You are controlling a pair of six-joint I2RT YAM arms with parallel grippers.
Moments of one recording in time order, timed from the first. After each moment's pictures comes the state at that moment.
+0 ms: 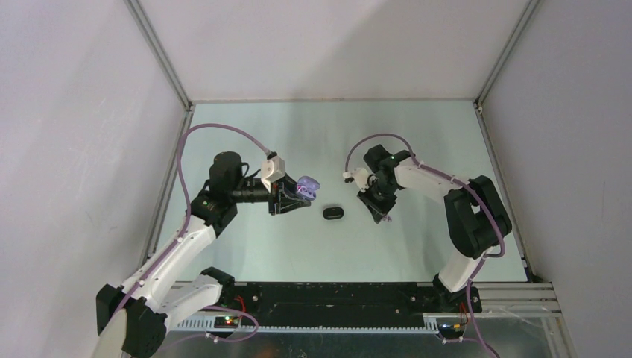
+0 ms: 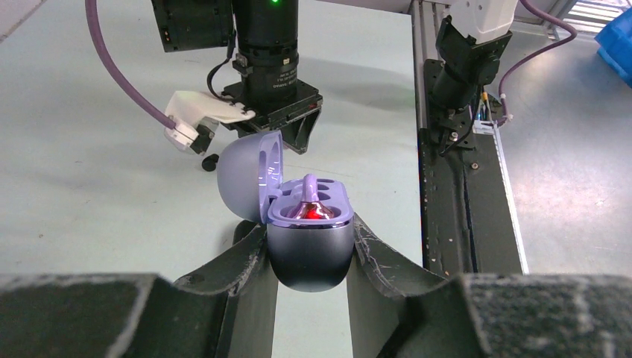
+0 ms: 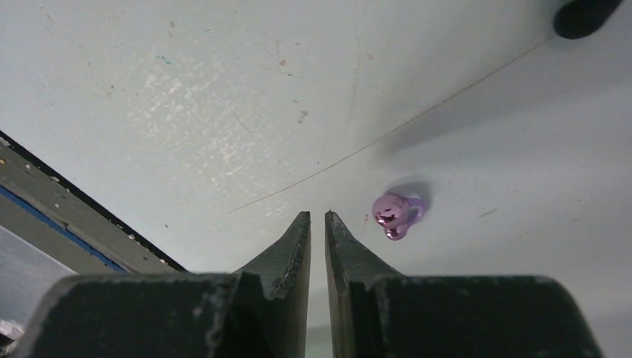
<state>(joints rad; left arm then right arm) -0.41 0.96 0.75 -0.06 1.02 0.16 0.51 1.73 1.16 -0.88 -0.27 -0.37</state>
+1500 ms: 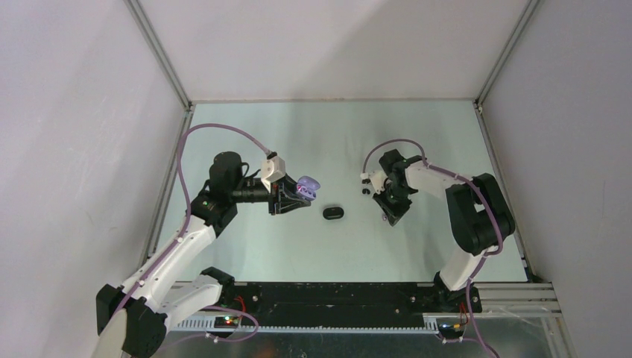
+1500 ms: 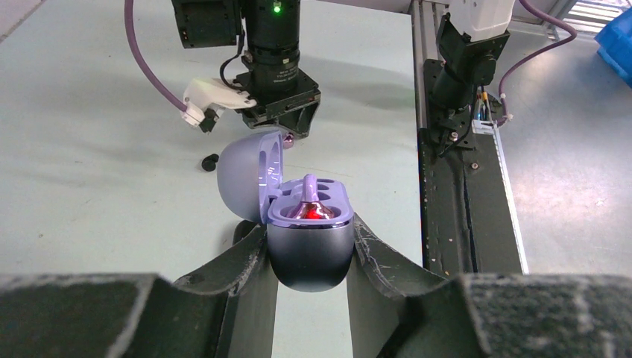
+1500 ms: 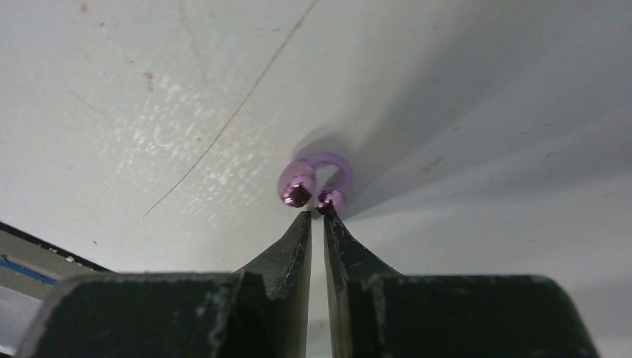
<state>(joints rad) -0.41 0.96 0.75 -0.06 1.02 0.16 0.40 1.73 1.04 -0.81 -0.18 -0.34</state>
